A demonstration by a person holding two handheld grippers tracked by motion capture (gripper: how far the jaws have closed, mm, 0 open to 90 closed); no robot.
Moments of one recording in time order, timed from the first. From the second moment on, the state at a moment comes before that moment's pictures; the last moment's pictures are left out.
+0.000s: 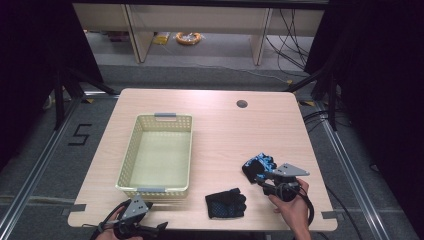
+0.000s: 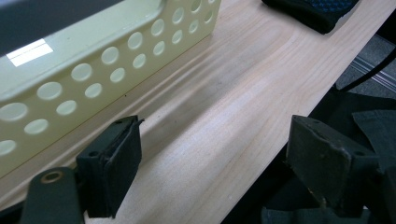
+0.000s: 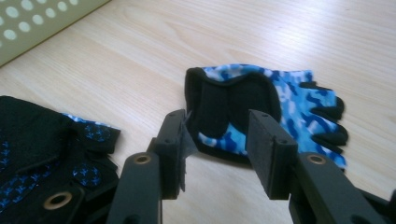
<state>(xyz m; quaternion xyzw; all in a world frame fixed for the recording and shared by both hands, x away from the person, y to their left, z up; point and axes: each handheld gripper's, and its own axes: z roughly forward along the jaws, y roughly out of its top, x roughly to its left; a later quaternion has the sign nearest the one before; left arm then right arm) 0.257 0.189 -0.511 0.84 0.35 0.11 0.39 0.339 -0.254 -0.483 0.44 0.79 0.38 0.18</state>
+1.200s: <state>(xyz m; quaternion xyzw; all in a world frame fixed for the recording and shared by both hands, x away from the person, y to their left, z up) 0.258 0.189 -0.511 0.84 0.36 0.12 0.39 0.391 -0.242 -0.502 0.43 0.83 0.33 0.14</state>
